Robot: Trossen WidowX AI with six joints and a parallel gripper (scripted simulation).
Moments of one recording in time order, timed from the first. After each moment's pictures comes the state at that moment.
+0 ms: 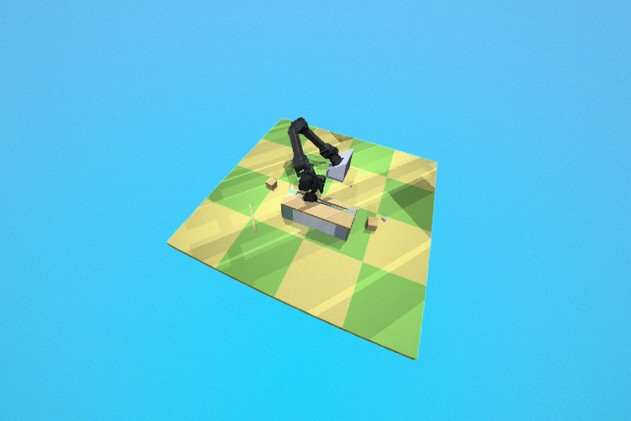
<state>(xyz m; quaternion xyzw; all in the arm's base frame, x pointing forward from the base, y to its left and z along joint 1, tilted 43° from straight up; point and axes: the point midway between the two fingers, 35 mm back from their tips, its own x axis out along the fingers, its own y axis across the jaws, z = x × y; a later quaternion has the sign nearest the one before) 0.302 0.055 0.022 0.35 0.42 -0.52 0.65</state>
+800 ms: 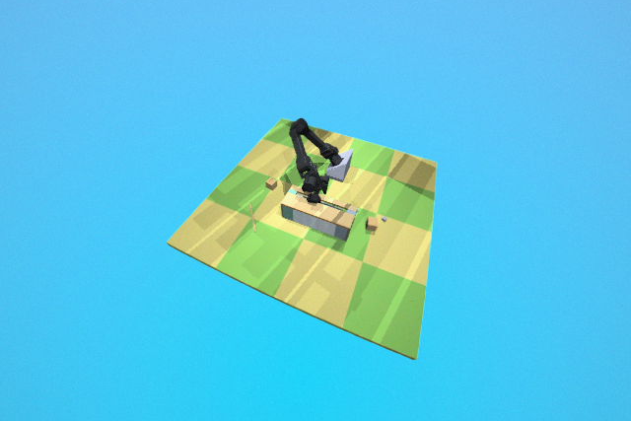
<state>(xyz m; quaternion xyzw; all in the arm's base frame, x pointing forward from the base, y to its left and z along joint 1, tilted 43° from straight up) 0.299 0.070 0.008 0.36 0.43 -0.52 0.65</state>
